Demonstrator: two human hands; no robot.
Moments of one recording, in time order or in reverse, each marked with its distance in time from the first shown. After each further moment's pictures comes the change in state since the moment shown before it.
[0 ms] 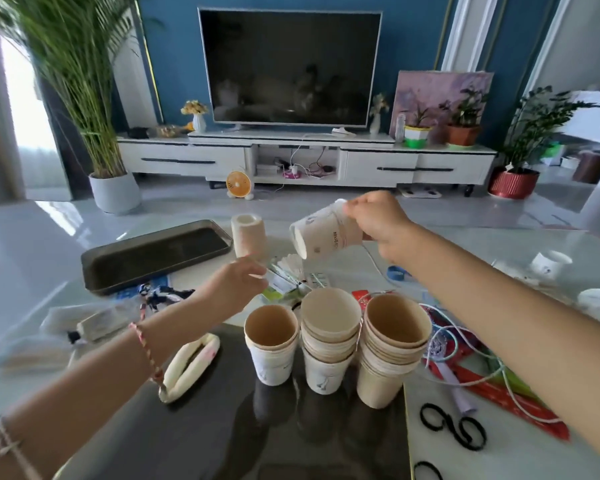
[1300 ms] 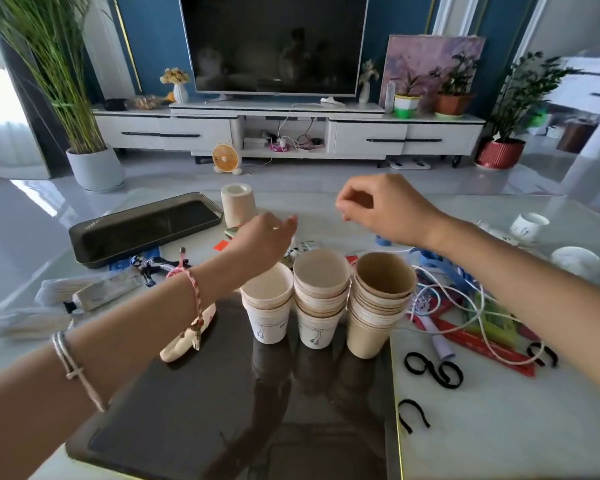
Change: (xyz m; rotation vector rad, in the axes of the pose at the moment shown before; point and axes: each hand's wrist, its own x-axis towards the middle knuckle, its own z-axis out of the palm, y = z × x) left_hand -0.012 0.031 0.025 0.115 0.086 0.110; right_hand -0.053 0.011 -0.038 -0.529 -0.255 -0.629
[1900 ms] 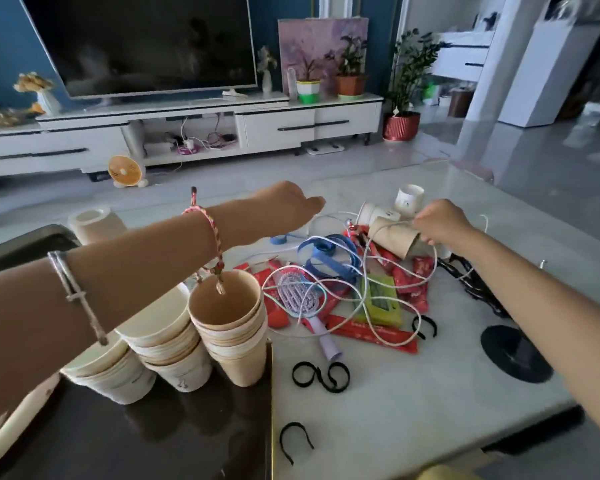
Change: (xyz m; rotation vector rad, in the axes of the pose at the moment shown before) left_hand 0.055 0.161 0.131 0.249 -0.327 0.248; right_hand -0.126 0.238 -0.098 -0.052 0.282 1.046
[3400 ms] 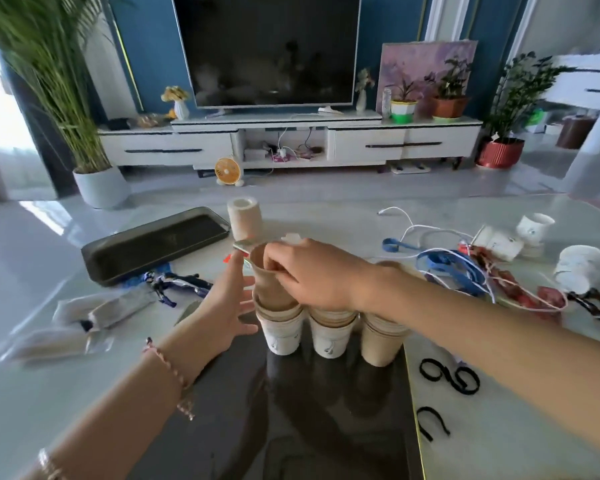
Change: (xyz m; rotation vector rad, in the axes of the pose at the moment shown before) left_hand -0.165 -0.202 -0.043 -1.070 0.234 -0.528; right_hand -0.242 -0.240 0.129 -0.207 -0.449 -1.272
